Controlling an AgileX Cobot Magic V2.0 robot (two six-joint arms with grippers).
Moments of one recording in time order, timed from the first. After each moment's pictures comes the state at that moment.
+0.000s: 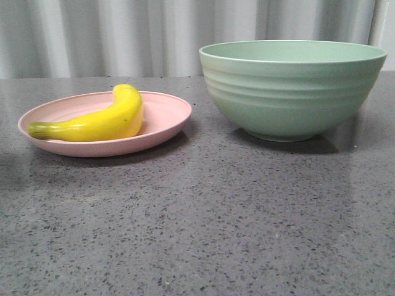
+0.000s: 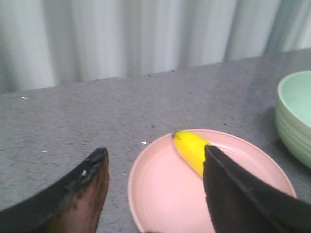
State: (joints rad) left arm -0.41 0.88 -0.66 -0.16 0.13 0.08; right arm -0.08 0.35 -0.37 0.10 0.40 0.05
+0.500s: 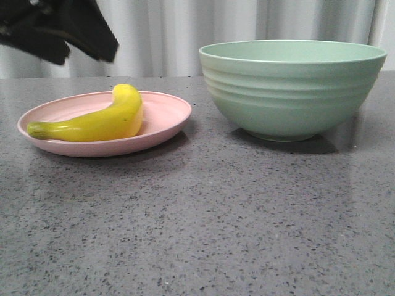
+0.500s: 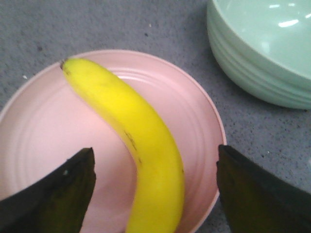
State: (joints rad) left arm -0.57 1.29 -0.96 -0.25 0.46 0.09; right arm -0.08 0.35 -0.37 0.10 0.41 0.05
